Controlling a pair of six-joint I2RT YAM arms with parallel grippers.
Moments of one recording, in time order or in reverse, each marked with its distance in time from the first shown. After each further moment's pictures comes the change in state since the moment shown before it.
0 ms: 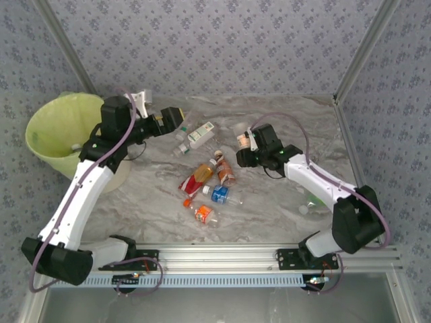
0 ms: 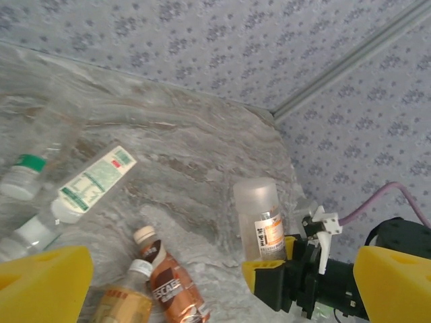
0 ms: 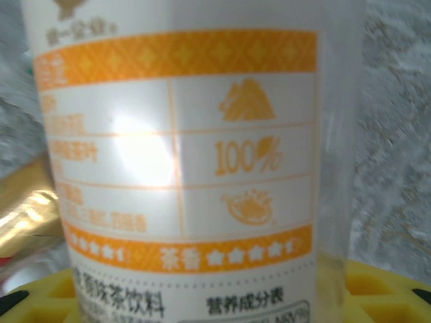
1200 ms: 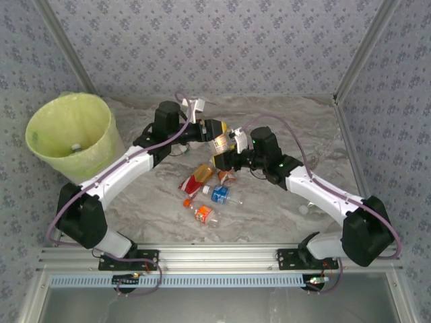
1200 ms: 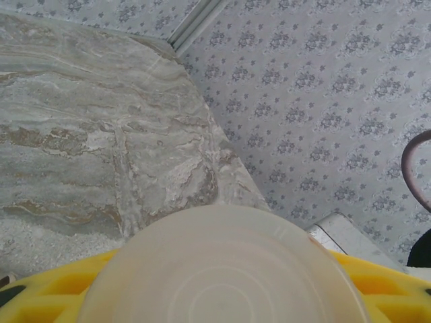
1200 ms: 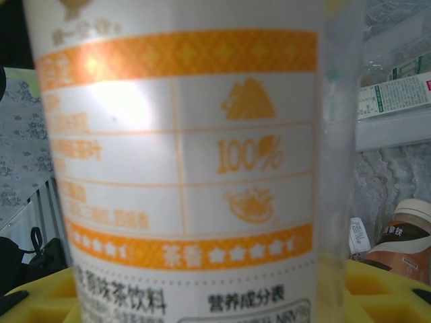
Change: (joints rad) left arm -0.231 0.294 -0.094 0.471 0.164 -0.056; right arm 0.109 -0.091 -0.100 0.393 -0.413 0.049
